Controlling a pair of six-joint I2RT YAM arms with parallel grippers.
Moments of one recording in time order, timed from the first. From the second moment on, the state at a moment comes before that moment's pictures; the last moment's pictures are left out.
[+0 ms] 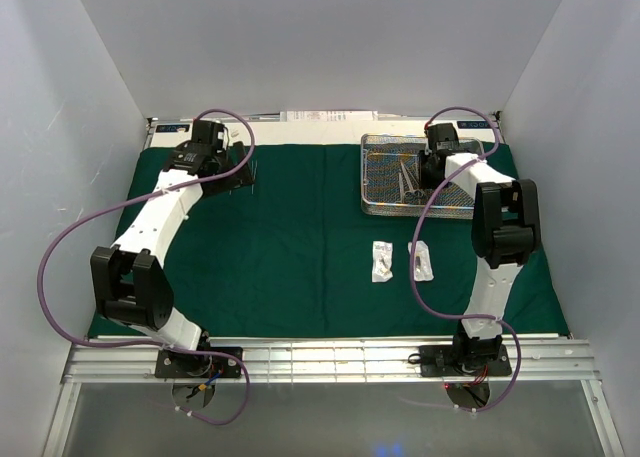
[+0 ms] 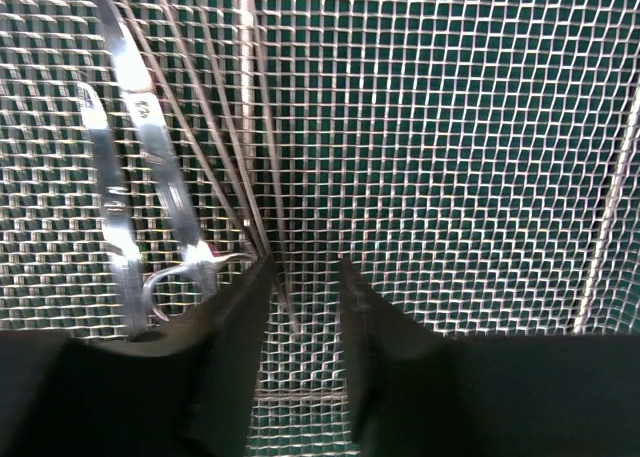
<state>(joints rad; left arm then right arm) -0.19 1.56 1.37 -0.71 -0.11 -0.39 0.14 1.99 1.43 -0.41 0.13 0.07</state>
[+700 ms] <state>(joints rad) -0.19 1.52 1.32 -0.69 -0.07 -0.41 0.07 2.00 1.43 -0.42 -0.02 -0.06</state>
